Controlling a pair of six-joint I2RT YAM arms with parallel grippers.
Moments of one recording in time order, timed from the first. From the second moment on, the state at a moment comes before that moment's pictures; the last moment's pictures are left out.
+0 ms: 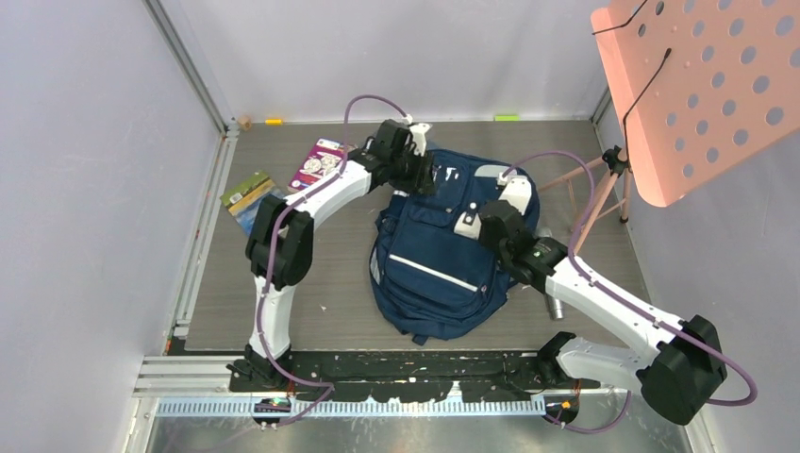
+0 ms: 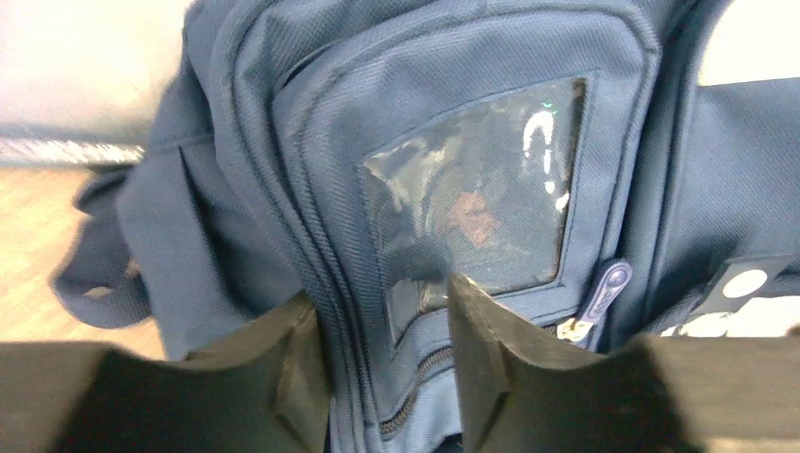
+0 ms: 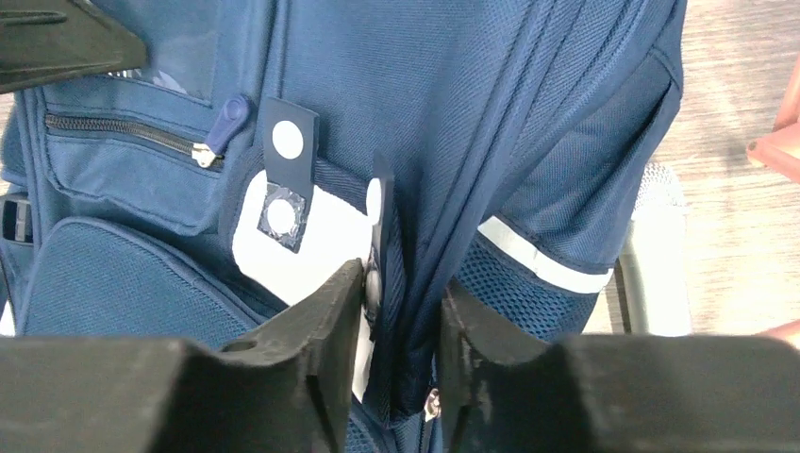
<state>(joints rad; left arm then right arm) -0.58 2.06 1.71 -0.35 0.33 -0.22 0.66 1.08 0.78 -0.37 0.60 0.50</state>
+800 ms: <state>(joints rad) 0.23 1.56 1.36 -0.53 0.31 -0.21 0.79 1.42 1.34 -0.30 0.39 0.35</state>
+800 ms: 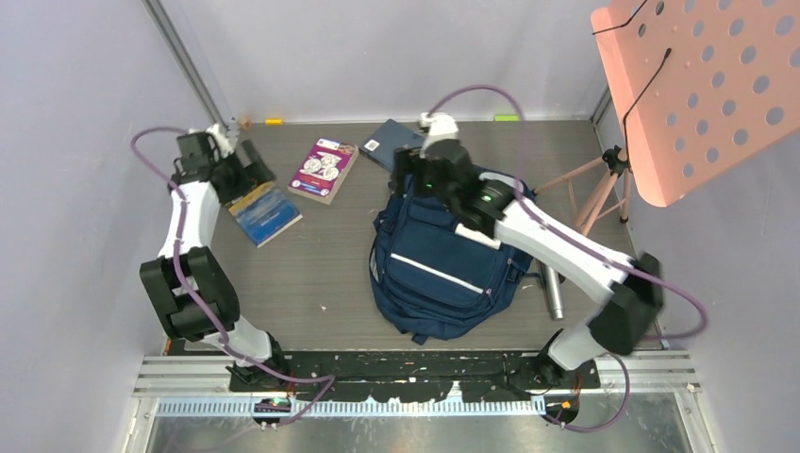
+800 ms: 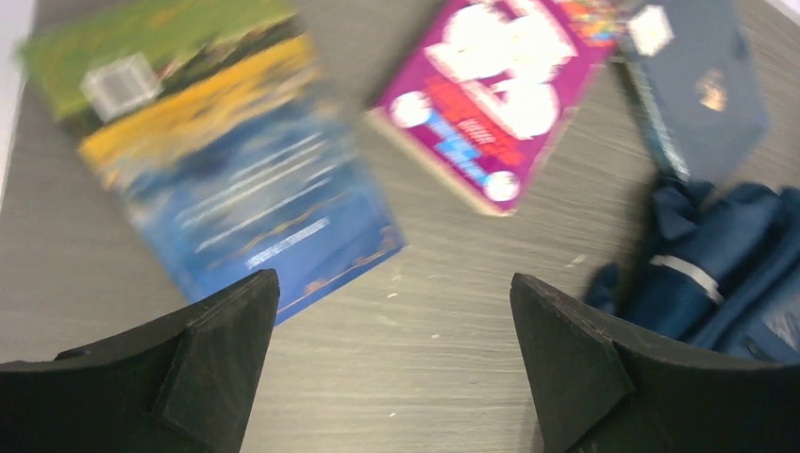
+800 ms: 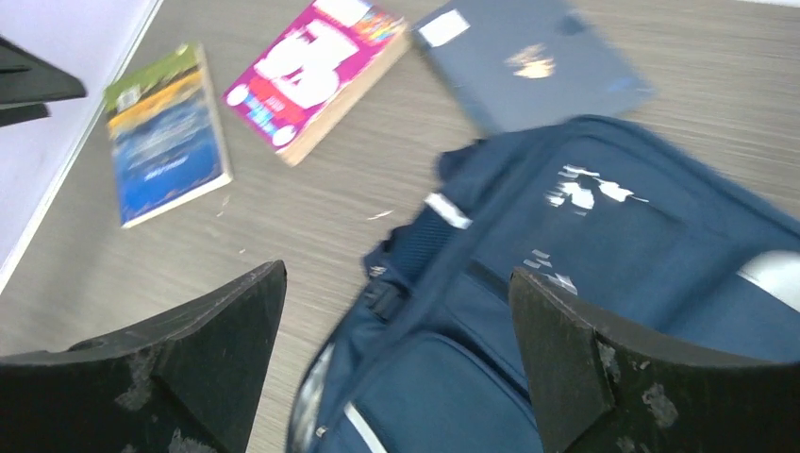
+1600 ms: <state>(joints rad) 0.41 1.75 1.19 -0.41 0.18 -0.32 0.79 2.61 2.24 -0.14 -0.39 0.63</state>
